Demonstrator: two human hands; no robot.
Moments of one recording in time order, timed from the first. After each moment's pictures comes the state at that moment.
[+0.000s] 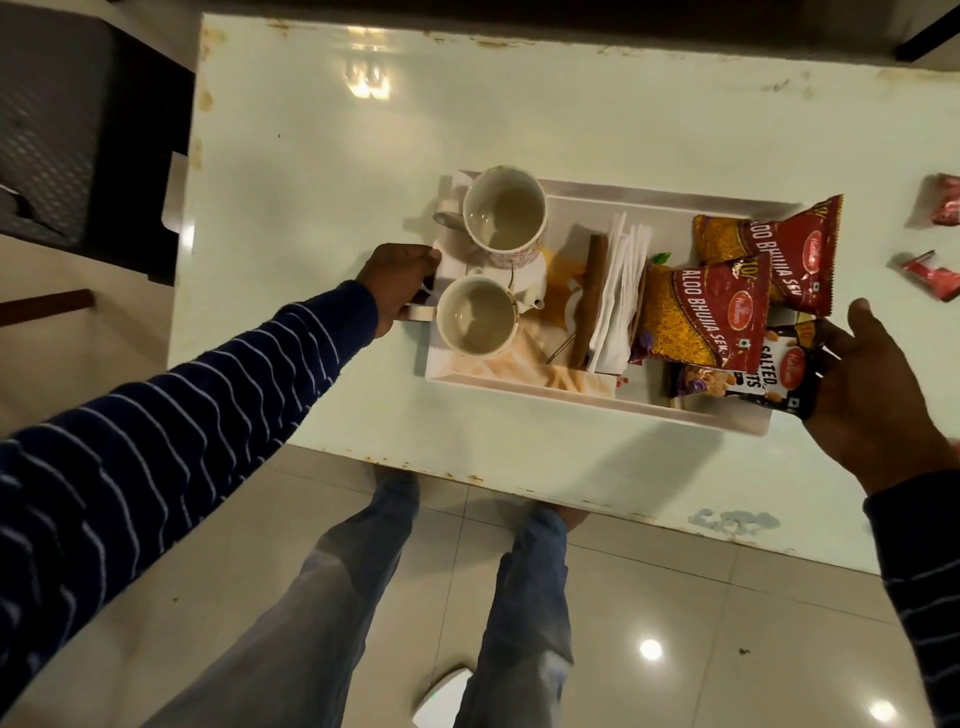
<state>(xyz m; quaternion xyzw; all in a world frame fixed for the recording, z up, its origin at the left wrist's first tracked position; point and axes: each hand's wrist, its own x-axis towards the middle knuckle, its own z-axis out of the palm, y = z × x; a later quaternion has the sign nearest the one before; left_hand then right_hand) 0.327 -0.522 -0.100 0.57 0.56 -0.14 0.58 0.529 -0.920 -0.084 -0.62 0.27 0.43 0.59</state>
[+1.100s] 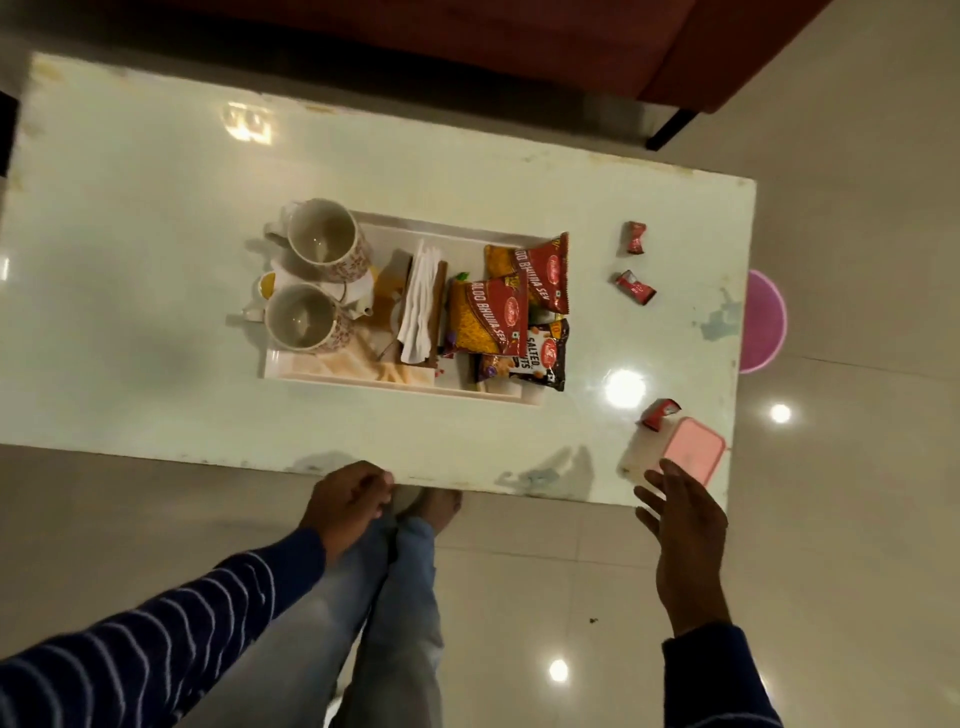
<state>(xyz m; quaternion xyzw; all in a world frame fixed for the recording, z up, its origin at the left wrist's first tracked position) 0.217 -0.790 -0.063 0.65 0.48 -0.18 0.57 0.428 -1.084 -0.005 -0.77 0.33 0.20 0.51</state>
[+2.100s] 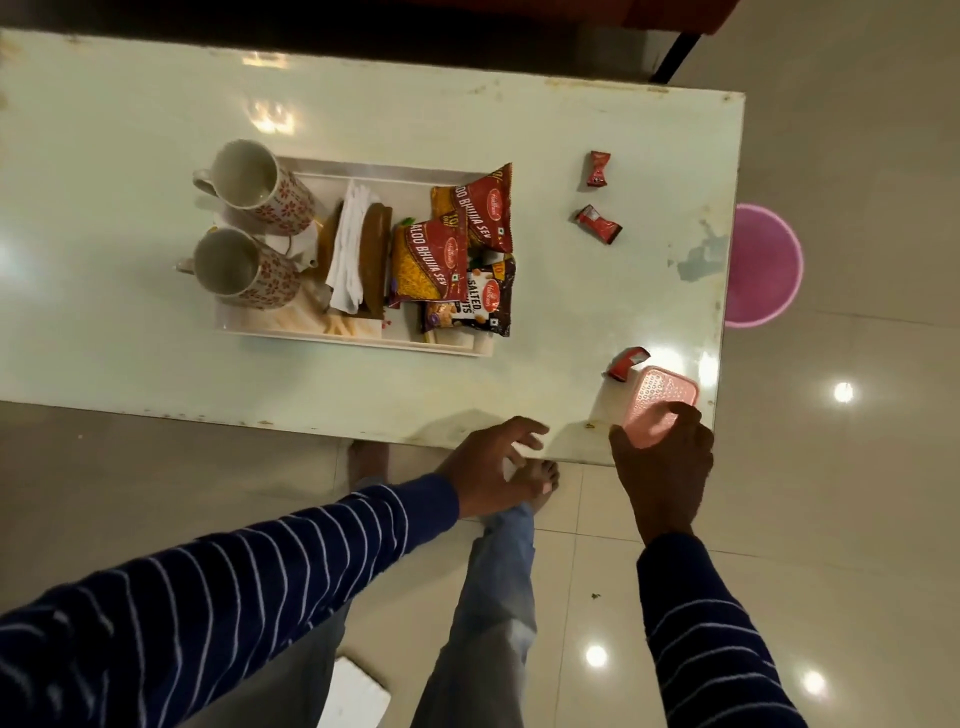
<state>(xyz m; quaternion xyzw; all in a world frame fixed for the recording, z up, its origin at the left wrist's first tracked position) 0.345 -0.967 -0.060 0.74 0.22 -0.27 0.57 0.464 -1.147 -0.055 -0.95 0.10 0.21 0.23</state>
